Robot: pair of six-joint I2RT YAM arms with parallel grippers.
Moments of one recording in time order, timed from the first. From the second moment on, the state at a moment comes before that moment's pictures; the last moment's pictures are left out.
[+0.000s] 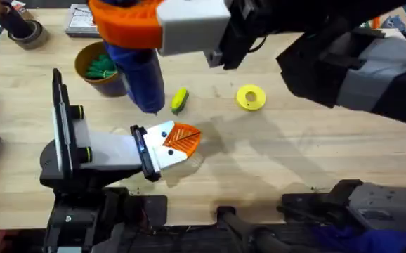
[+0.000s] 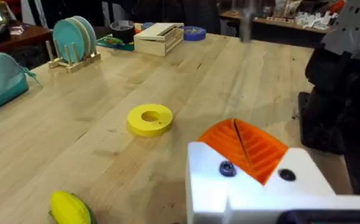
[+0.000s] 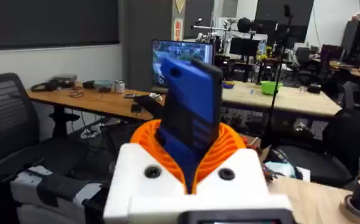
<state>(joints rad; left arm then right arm) 0.00 0.01 0.01 -0.13 1.18 0.08 0.72 1.44 1.04 0.99 -1.08 0.44</state>
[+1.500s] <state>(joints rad) 0.00 0.01 0.01 -0.13 1.18 0.08 0.74 1.44 0.89 1.02 -1.09 0.33</state>
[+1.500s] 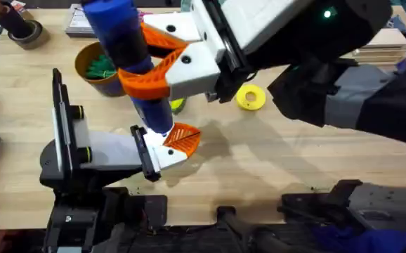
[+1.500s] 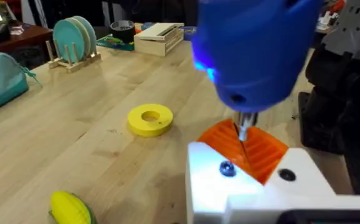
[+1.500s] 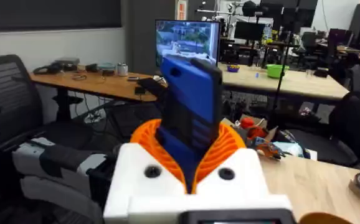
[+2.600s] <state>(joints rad) 0.00 0.01 0.01 -0.13 1.18 0.08 0.76 1.48 0.88 1.04 -1.09 0.28</state>
